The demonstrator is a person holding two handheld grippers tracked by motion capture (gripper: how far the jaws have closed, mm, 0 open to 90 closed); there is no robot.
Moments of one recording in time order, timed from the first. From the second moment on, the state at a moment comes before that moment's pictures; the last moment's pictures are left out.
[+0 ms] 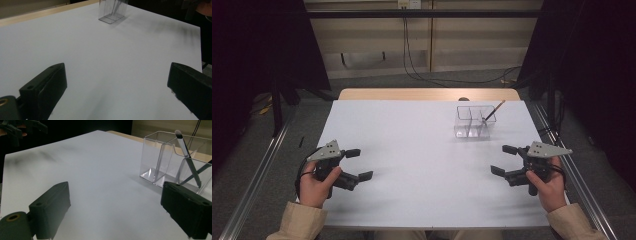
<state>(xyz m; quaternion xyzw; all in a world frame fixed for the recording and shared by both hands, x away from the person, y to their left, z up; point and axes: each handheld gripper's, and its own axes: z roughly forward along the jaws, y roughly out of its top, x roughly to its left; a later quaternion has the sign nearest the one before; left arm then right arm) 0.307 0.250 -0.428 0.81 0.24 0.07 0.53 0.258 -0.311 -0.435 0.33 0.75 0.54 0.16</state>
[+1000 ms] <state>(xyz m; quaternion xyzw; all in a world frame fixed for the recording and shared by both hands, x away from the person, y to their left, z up) 0.306 0.254 -0.425 0.81 0.25 0.07 0.53 0.242 -0.319 -0.434 0.32 0.76 0.54 0.17</state>
